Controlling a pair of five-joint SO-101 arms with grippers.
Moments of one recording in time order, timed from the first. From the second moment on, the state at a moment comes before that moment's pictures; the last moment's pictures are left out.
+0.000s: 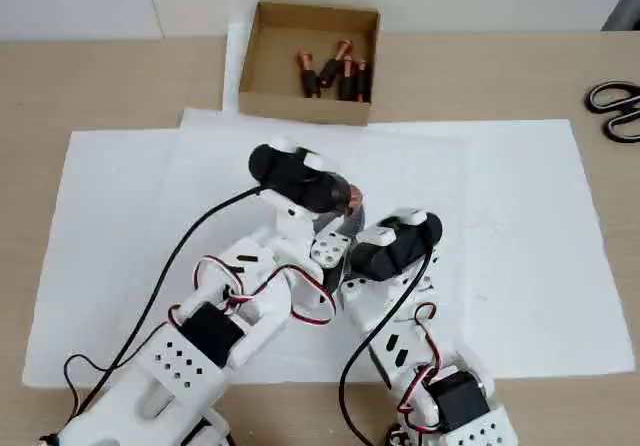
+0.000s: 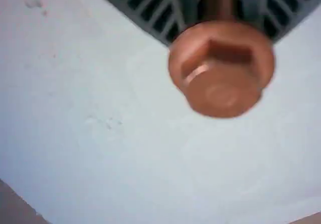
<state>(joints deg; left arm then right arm) 35.0 -50.6 60.7 27.7 16.2 -28.5 -102.3 90.8 40.8 -6.2</state>
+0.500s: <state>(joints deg) 35.2 -50.7 62.6 27.7 16.2 -28.5 -102.3 90.8 40.8 -6.2</state>
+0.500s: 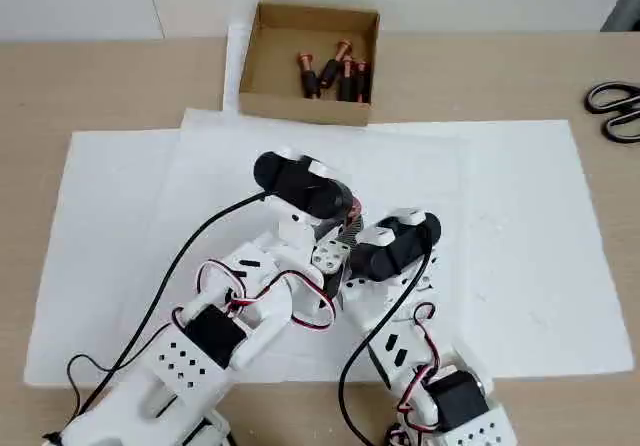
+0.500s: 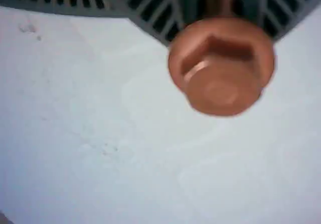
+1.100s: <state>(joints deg) 34.9 -51.1 62.7 30.8 16.1 -28.4 -102.3 90.8 40.8 -6.2</state>
